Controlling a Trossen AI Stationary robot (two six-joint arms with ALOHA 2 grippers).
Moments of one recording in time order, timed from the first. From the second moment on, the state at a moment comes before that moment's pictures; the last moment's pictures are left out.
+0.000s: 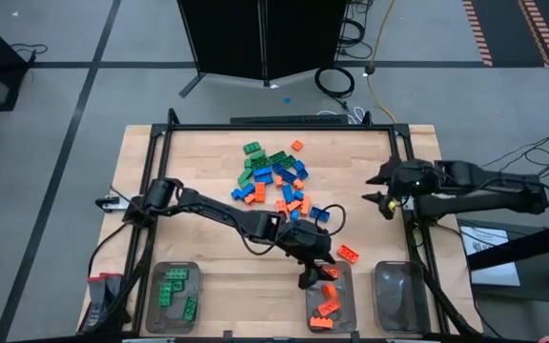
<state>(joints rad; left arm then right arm) -0.23 2.16 1.69 0.01 0.26 -0.40 -0.06 0.61 0.75 -0.91 0.11 0.34</state>
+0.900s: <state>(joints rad) -0.25 1.70 1.74 -0.29 -0.08 -0.23 0.19 1.06 0.85 -0.99 -0.16 0.42</state>
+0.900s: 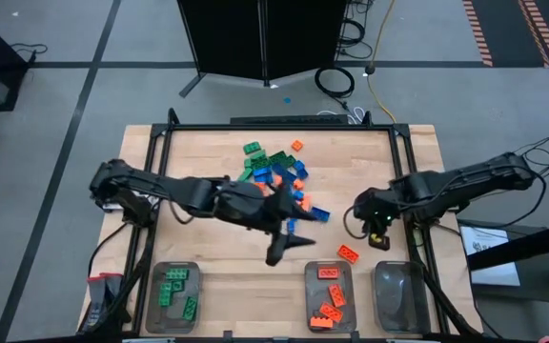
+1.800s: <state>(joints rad) -0.29 1.67 1.74 -0.54 -0.19 -0.26 0.15 1.24 0.65 -0.54 -0.44 0.43</state>
